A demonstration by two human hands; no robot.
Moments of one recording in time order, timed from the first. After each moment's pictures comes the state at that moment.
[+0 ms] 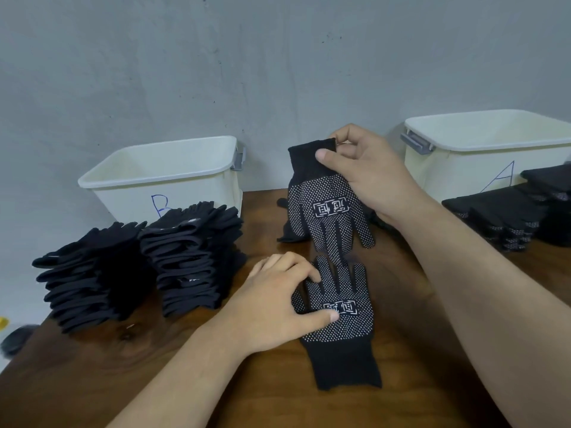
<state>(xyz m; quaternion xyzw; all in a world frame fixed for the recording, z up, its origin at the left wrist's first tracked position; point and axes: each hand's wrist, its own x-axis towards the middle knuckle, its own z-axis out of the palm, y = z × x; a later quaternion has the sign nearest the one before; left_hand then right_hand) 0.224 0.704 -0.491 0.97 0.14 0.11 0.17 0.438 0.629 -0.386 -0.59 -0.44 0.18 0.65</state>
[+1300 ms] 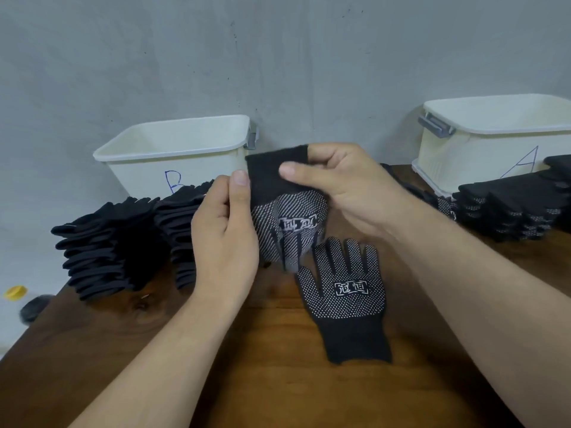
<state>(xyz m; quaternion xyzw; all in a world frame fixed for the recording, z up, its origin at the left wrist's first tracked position) 0.206 0.705 -0.443 0.69 0.24 0.56 0.39 0.372 0.633 -0.402 -0.47 -0.47 0.37 0.65</state>
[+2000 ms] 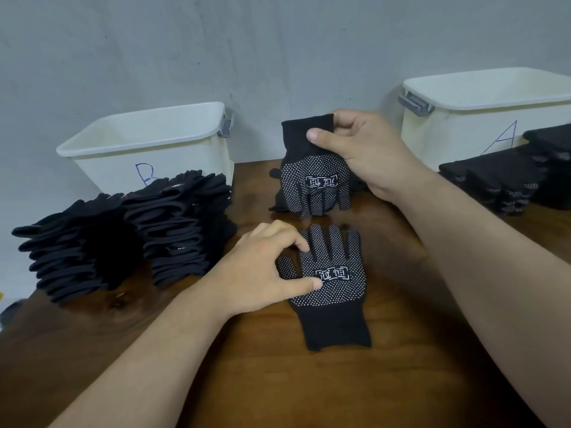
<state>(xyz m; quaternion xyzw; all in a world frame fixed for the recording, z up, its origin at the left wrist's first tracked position) 0.221 0.711 -0.493 0.96 0.15 0.09 0.23 0.443 0.625 -0.414 -0.54 -0.43 0.25 0.67</state>
